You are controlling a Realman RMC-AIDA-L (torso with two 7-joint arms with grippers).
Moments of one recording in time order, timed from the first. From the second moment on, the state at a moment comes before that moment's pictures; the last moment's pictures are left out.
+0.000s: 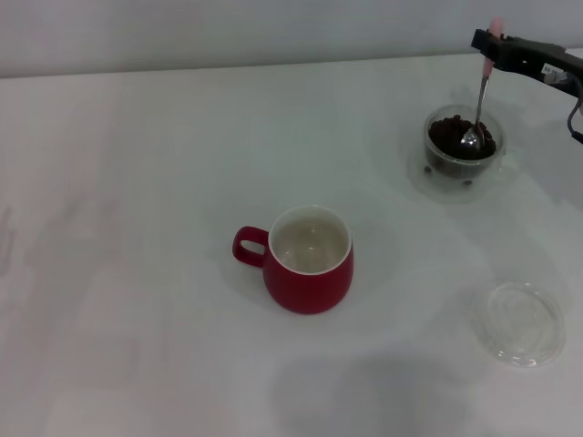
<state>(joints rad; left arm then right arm) -0.31 -2.08 0.06 0.12 -1.60 -1.47 2.82 0.60 2.01 -0.47 -0.44 1.39 0.94 -1.65</state>
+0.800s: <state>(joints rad) -0.29 -2.08 0.06 0.11 -1.60 -1.47 2.82 0.57 2.00 -0.45 -0.44 1.40 0.89 -1.25</state>
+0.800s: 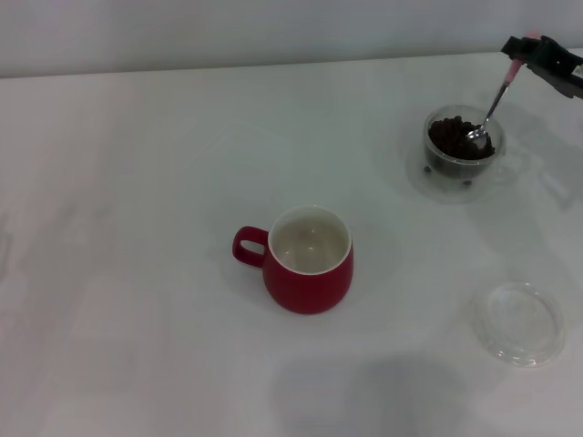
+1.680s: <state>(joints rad) -0.27 -2.08 0.06 0.11 -1.60 -1.47 2.82 0.55 2.00 -0.45 -0.34 1.54 0.90 -1.14</state>
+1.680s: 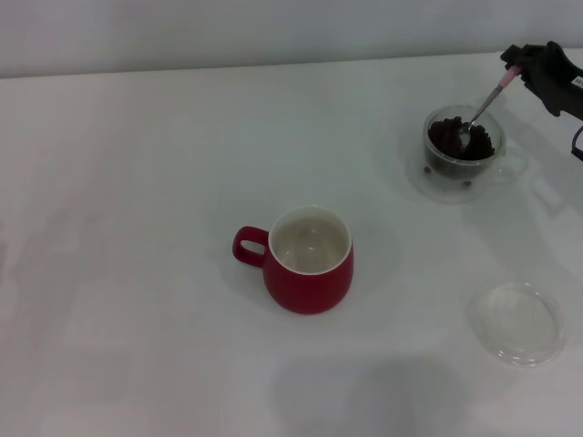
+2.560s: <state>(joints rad) -0.27 -2.08 0.06 0.11 -1.60 -1.46 2.82 0.52 1.99 -0.46 -0.32 1.56 0.97 -1.02</state>
